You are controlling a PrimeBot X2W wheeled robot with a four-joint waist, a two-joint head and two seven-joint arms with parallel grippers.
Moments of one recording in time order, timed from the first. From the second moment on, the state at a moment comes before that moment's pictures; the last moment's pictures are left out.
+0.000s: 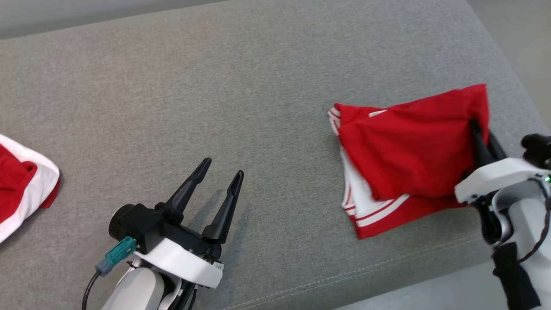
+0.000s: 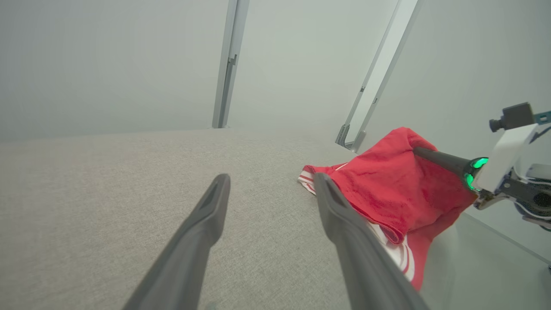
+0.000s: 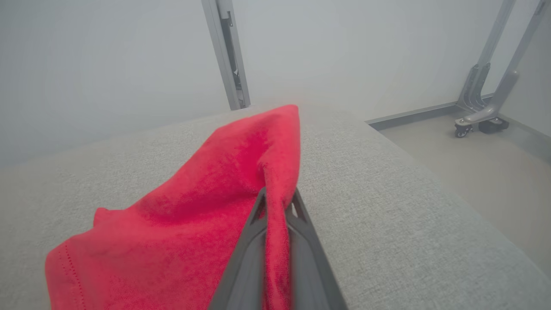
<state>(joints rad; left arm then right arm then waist) -0.23 0.21 -0.41 0.13 -0.45 -0.12 -0.26 -0.57 -0.15 0.08 0.75 0.39 0.13 -0.25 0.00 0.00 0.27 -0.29</state>
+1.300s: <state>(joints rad) -0.23 0.15 -0.27 0.19 -0.40 -0.12 -0.26 -0.53 -0.05 -0.24 0.50 -0.03 0.13 -0.25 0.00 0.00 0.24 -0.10</state>
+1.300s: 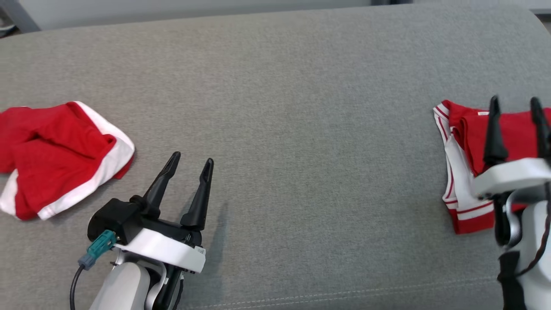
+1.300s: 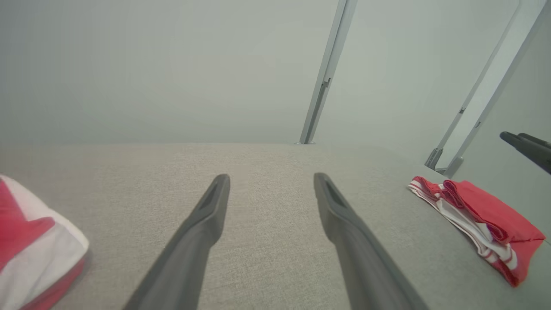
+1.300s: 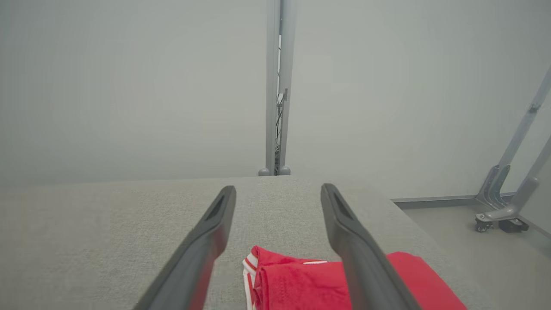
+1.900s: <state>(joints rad) -0.16 0.07 -0.06 0.34 -0.27 -0.12 -0.26 -0.26 -0.04 -0.12 0.37 0.11 0.13 -0.25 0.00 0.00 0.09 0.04</state>
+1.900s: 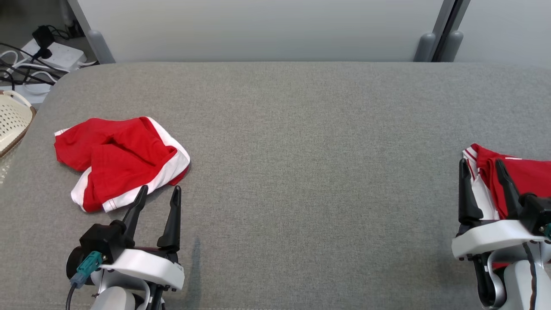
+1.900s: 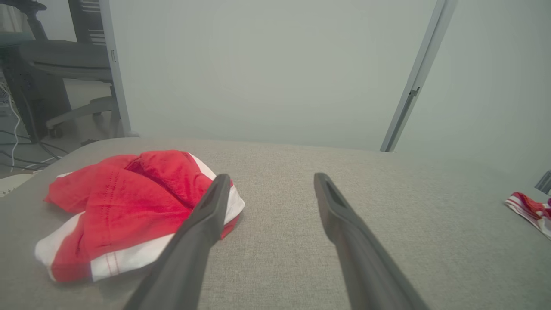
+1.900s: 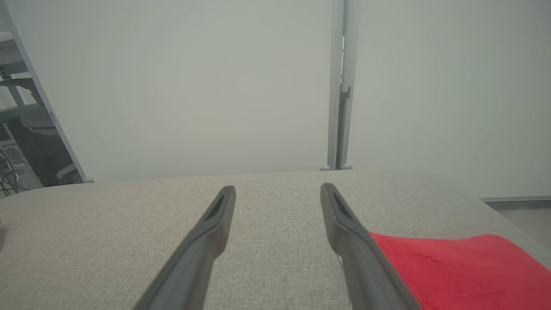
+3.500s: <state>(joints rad) -0.13 0.04 0.03 0.48 -0.25 -0.12 -0.26 -0.23 -0.04 0.01 0.45 0.15 0.13 -0.25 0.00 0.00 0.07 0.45</state>
